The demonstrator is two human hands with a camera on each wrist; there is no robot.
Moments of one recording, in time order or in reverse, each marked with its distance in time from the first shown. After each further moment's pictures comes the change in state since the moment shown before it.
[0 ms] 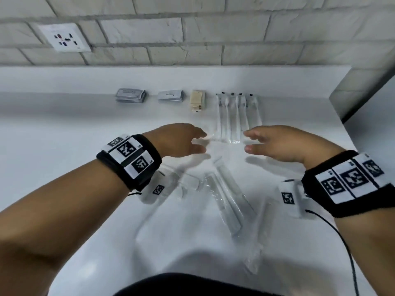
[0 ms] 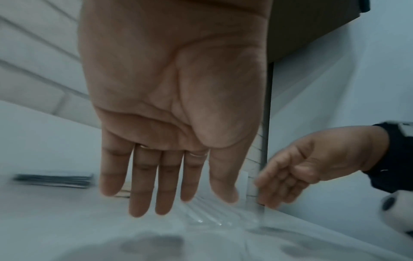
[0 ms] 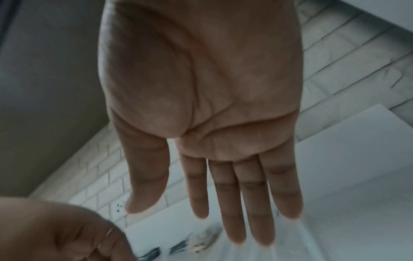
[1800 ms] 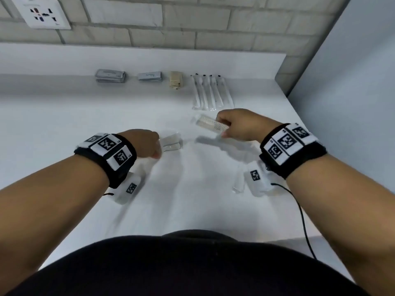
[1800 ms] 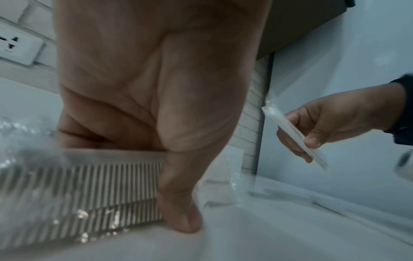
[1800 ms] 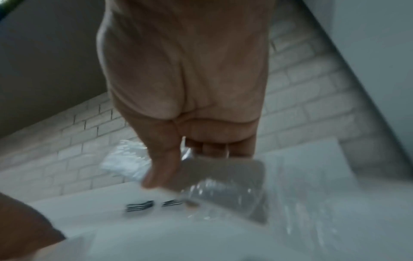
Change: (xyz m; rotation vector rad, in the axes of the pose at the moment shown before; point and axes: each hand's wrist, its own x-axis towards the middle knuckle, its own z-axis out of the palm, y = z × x) left_hand -0.103 -0.027 0.065 0.106 -0.113 -0.088; right_hand -0.084 -0.069 0.072 -0.142 0.159 0.003
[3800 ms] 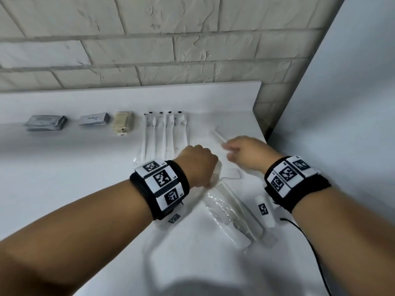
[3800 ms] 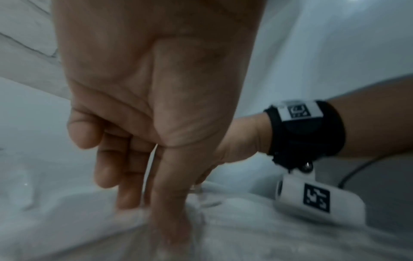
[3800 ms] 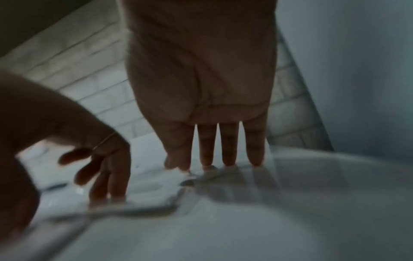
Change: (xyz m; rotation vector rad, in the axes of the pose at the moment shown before) left_hand 0.182 0.247 -0.089 0.293 0.181 0.291; right_hand 0.120 0.241 -0.053 0.109 0.084 0.096
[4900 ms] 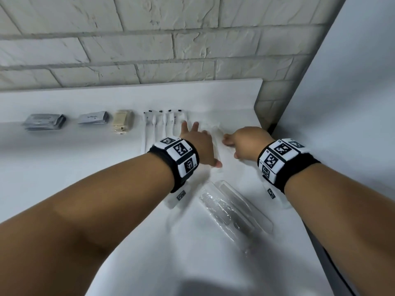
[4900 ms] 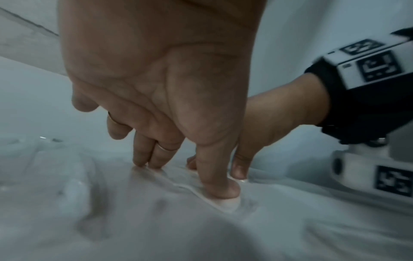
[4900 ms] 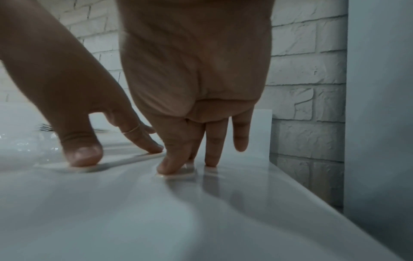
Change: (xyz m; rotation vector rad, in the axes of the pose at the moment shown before) left_hand 0.052 -0.024 0.000 -0.041 -0.156 -0.235; right_hand 0.026 -0.009 -0.014 -0.639 -0.123 -0.138
